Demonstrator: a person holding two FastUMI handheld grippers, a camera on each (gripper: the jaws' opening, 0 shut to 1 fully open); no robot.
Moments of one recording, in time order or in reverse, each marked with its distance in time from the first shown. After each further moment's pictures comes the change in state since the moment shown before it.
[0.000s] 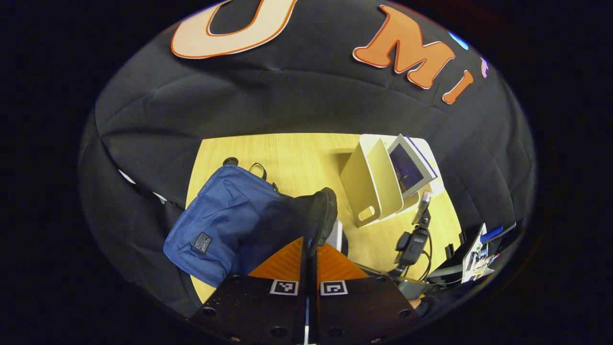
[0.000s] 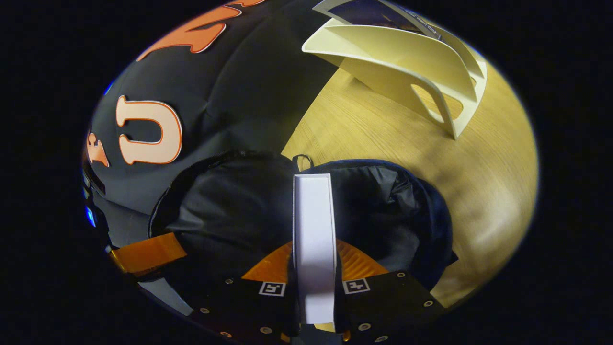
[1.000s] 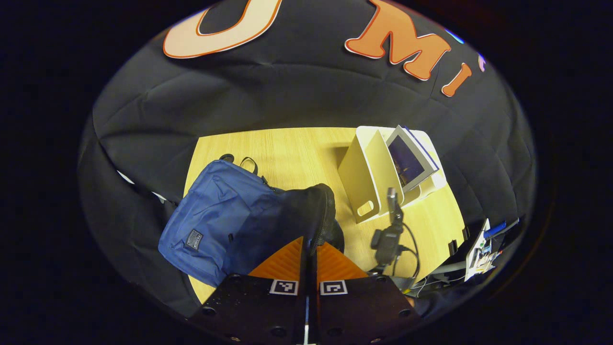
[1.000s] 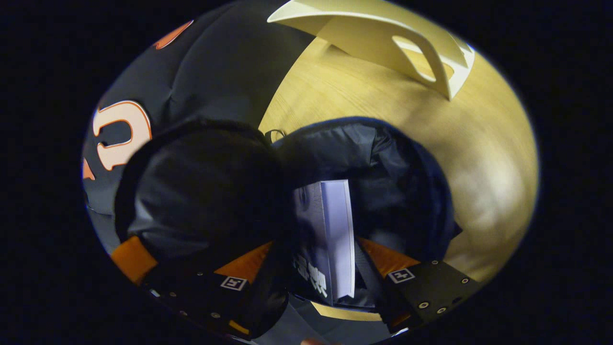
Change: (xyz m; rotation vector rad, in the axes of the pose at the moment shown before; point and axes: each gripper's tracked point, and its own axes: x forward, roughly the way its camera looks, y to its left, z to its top) left arm 0.010 -0.015 -0.006 0.015 0.018 0.009; right arm -0.002 -0.040 -0.016 0.084 0.181 -0.122
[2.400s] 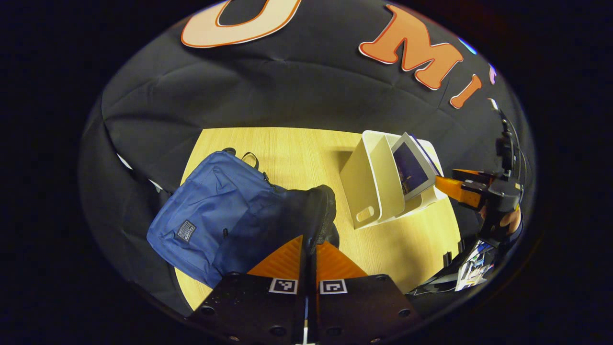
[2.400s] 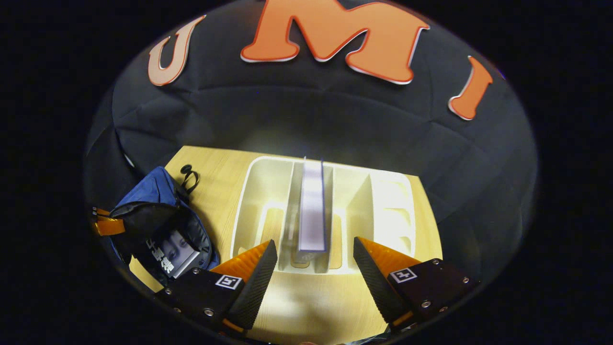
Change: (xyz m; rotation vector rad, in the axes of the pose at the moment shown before) left arm 0.008 0.000 -0.005 -0.094 -0.032 0.007; right arm -0.216 -0.037 0.287 -1.009 -0.338 -0.623
